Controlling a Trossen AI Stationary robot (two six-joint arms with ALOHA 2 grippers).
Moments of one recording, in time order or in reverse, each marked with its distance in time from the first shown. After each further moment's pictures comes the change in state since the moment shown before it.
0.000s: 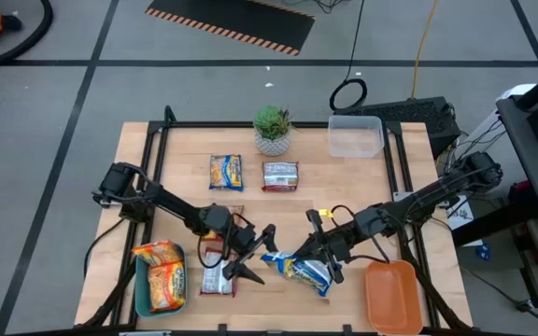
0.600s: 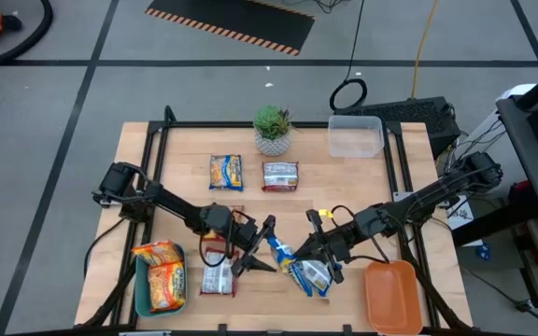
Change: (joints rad) left arm 0.000 -0.001 0.002 -0.018 -0.152 0.052; right arm 0.000 0.000 0.000 -0.003 0.003 0.000
